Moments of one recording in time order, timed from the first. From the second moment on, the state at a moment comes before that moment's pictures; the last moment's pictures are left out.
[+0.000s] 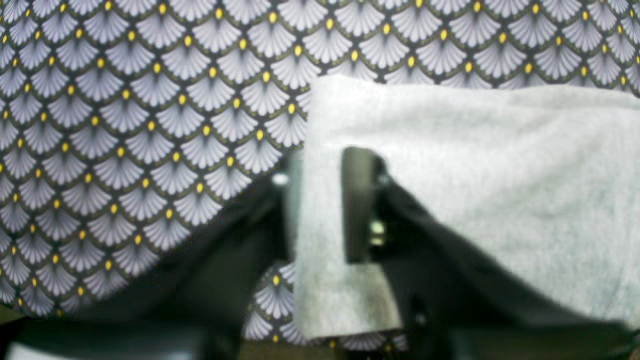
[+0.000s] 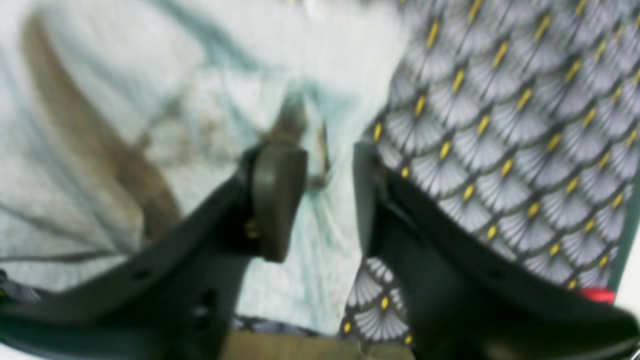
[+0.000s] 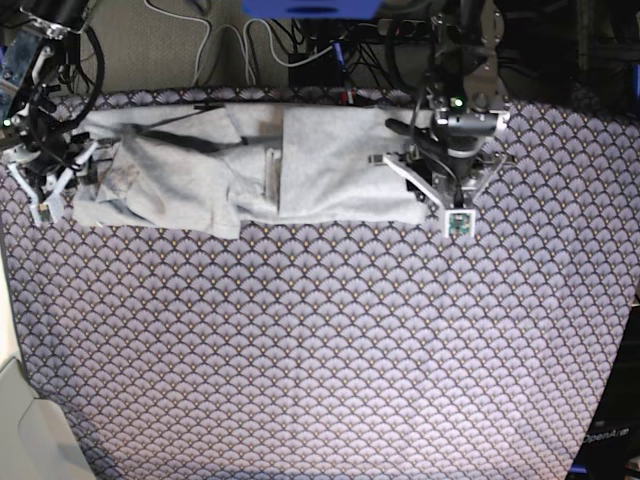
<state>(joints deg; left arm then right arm) 16.4 2.2 3.1 114.9 3.9 3.9 56.8 -10.8 14.1 34.6 94.9 15.9 39.7 -58.2</state>
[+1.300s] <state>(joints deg) 16.7 2.2 3.1 114.9 4.1 3.9 56.8 -7.2 14.7 34.6 83.4 25.8 39.7 -60.1</state>
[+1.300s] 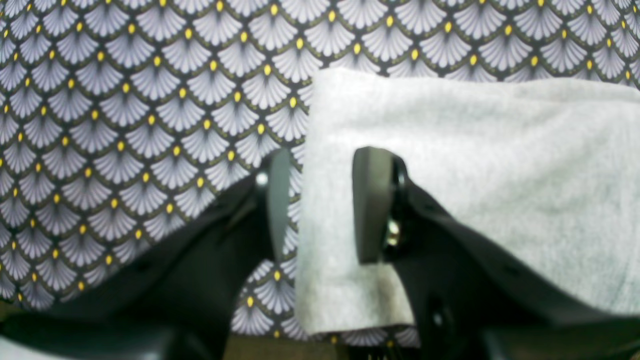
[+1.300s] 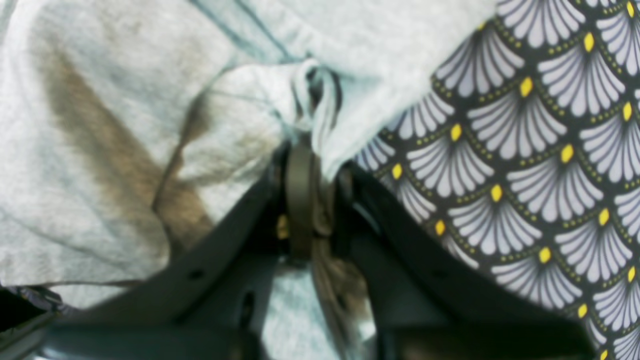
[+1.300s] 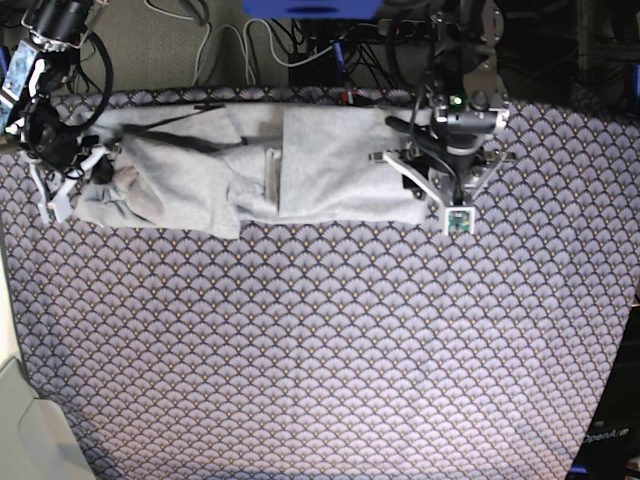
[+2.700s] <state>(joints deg) 18.4 -5.4 -15.6 115.2 3.5 3.5 56.3 -15.3 6.3 18.8 113.4 39.9 39.7 -73.5</state>
